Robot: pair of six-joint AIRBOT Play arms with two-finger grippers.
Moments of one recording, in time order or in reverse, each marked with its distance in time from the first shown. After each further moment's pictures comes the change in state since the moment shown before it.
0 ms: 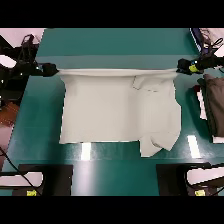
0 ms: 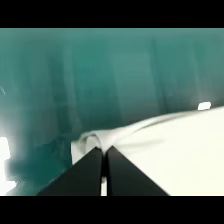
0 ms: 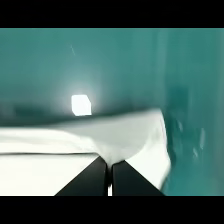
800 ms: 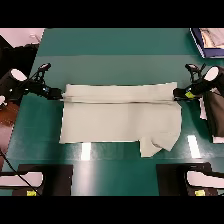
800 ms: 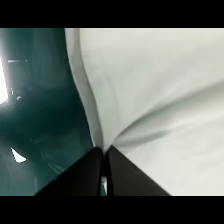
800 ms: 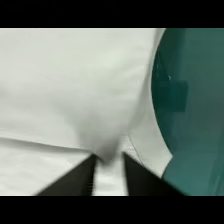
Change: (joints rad) left arm -0.002 -0.001 -0.174 0.124 -0.222 0.000; right arm 0.049 0.221 -0.443 -0.159 0.037 0.008
